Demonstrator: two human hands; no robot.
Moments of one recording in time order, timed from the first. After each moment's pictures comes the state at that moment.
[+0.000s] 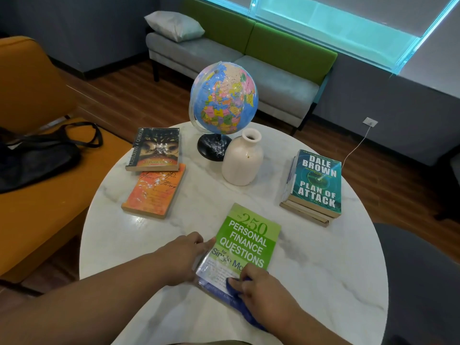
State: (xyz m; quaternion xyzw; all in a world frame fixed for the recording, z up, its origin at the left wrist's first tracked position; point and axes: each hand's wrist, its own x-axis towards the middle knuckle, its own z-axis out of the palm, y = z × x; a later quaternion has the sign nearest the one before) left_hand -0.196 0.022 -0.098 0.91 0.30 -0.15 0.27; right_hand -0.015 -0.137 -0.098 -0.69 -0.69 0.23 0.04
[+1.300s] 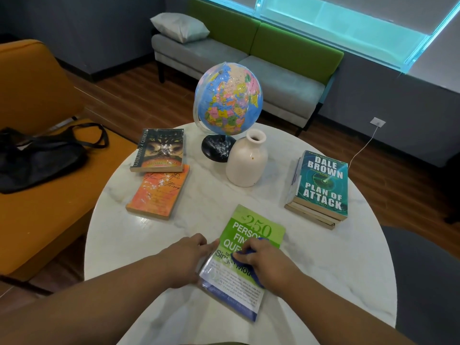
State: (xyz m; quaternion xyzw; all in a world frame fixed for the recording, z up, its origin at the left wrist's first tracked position) left_hand -0.197 0.022 -0.102 0.91 0.30 -0.14 0.26; right_hand 0.013 -0.080 -0.099 -0.75 -0.56 0.33 0.11
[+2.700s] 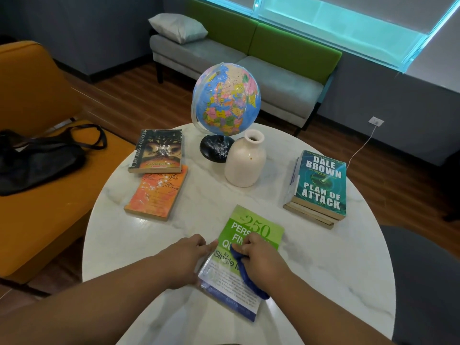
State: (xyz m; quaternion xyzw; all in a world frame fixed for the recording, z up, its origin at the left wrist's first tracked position) left_hand -0.197 0.023 -0.102 0.91 0.29 -0.14 0.26; right_hand -0.003 -0.071 -0.097 -0.78 -0.49 0.33 0.18
